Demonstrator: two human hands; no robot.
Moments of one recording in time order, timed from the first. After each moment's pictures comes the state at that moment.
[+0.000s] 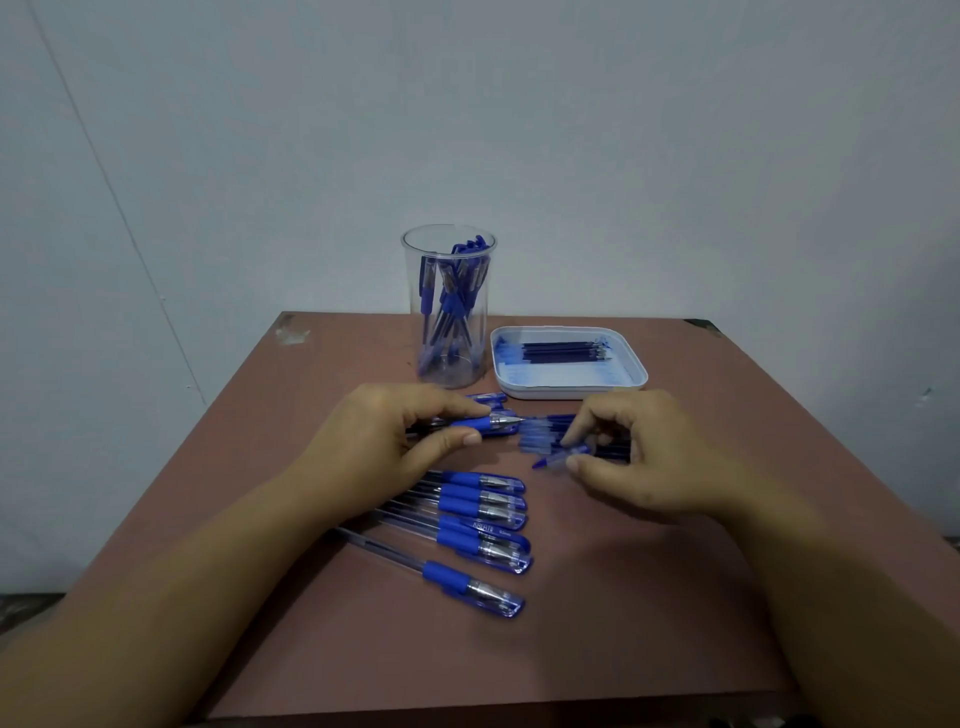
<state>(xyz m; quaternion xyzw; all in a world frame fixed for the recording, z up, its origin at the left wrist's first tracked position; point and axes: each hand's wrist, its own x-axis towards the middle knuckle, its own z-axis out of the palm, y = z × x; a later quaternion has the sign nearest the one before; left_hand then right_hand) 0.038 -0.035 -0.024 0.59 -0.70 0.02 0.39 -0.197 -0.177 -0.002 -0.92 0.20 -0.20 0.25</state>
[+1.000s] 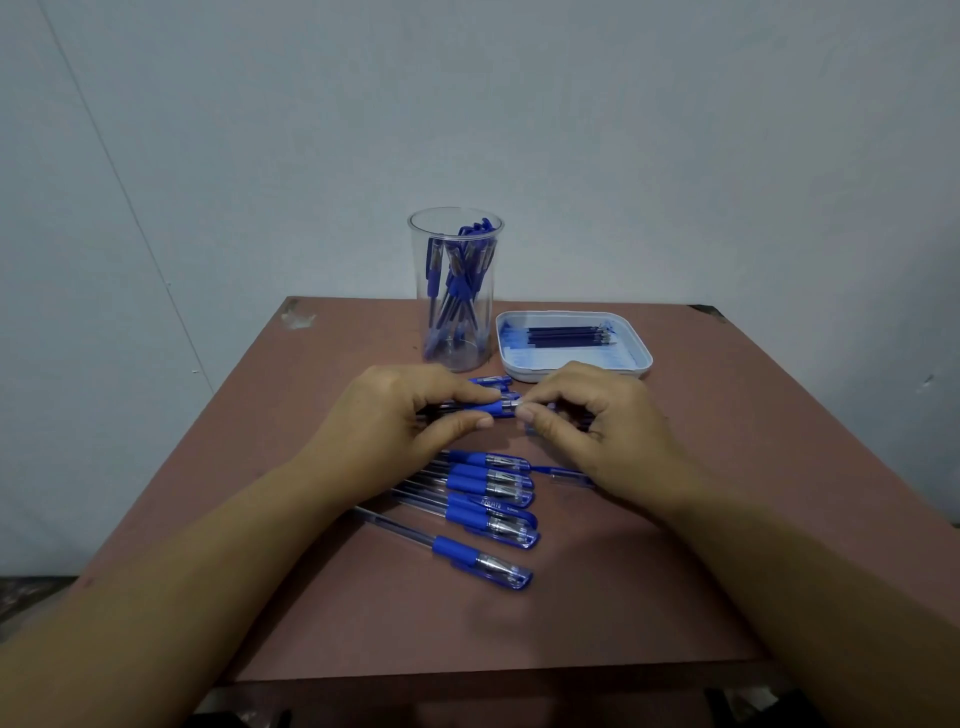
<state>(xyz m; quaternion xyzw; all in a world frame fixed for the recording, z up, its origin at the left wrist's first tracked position) 0.033 -0.034 -0.024 0.57 -0.71 0.05 0.41 -0.164 -0.156 -0.020 -0.90 0.12 -0.36 0.24</state>
